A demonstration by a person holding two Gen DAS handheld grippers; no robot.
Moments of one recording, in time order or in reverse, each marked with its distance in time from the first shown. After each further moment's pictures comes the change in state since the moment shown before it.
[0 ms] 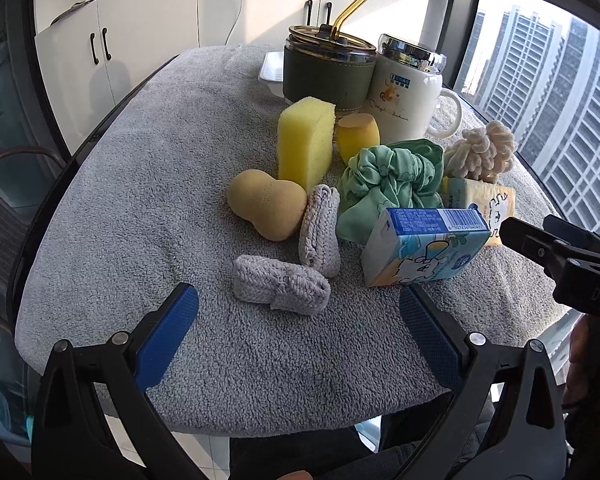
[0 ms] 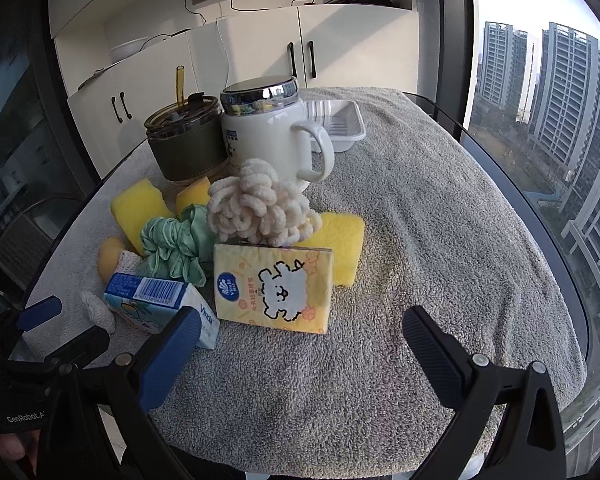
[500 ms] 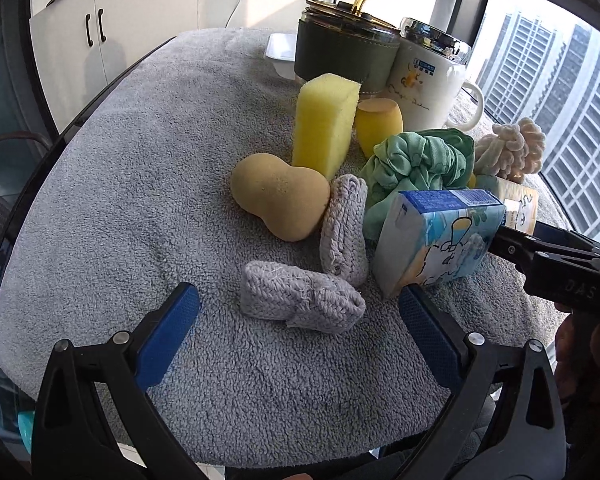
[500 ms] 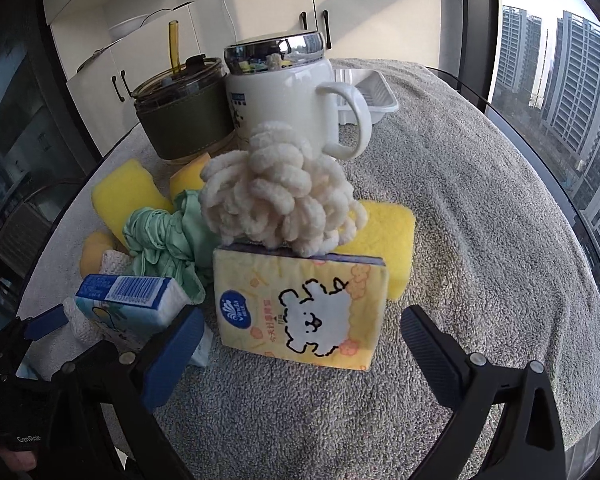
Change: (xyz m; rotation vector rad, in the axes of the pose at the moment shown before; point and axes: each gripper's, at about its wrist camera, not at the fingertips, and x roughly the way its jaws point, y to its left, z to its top) left arm 0.026 0.017 0.004 -0.028 0.028 -0.044; right arm 0.047 0.015 0.006 -0.004 0.110 0.040
